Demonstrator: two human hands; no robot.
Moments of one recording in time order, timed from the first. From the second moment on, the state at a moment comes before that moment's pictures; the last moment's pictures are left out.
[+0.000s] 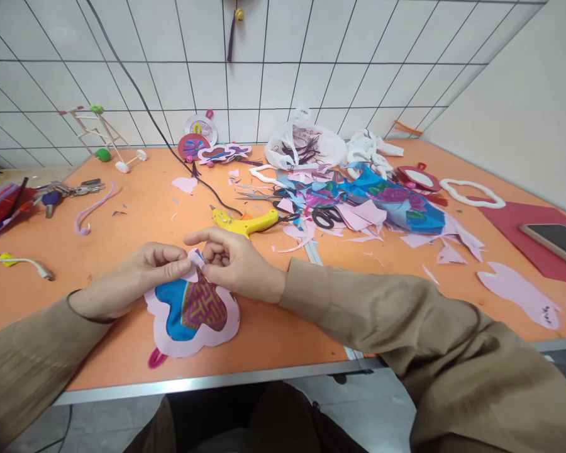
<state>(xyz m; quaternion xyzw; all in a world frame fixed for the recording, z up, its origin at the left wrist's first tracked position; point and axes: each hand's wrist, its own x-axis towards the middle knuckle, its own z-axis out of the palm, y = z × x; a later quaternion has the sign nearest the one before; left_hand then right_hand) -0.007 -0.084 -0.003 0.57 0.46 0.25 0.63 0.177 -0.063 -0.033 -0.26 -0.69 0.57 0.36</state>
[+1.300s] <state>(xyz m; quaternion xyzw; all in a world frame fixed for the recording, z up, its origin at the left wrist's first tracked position) -0.016 -0.087 -0.013 0.66 0.42 0.51 0.35 0.184 -0.061 -0.032 -0.26 -0.65 0.51 0.50</state>
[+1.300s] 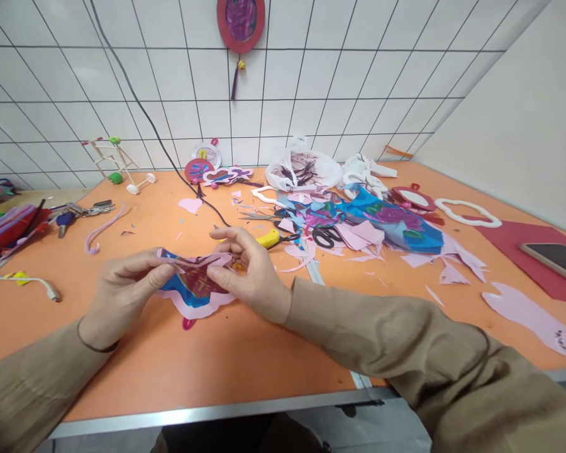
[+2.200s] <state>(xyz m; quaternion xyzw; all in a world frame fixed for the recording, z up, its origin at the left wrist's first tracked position) -0.003 -0.089 -0.011 0.52 0.41 0.40 0.63 0.179 -0.069 -0.030 -0.28 -0.66 0.51 0.48</state>
